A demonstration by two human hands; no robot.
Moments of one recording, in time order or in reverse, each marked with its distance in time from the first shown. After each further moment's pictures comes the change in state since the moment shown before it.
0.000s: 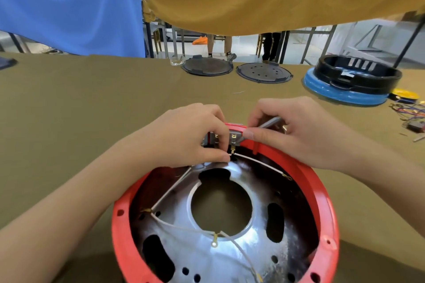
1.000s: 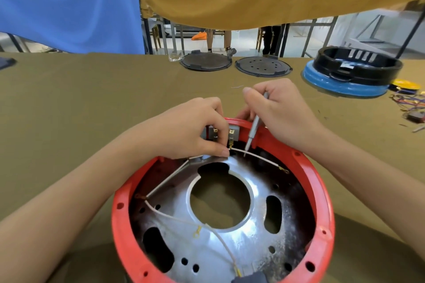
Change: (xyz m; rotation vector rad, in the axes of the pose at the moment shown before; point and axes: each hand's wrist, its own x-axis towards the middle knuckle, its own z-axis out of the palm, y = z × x) left_hand 0.007 0.004 -0.001 -0.147 -0.063 0.028; right_hand 0.026 0.007 0.030 0.273 0.306 0.229
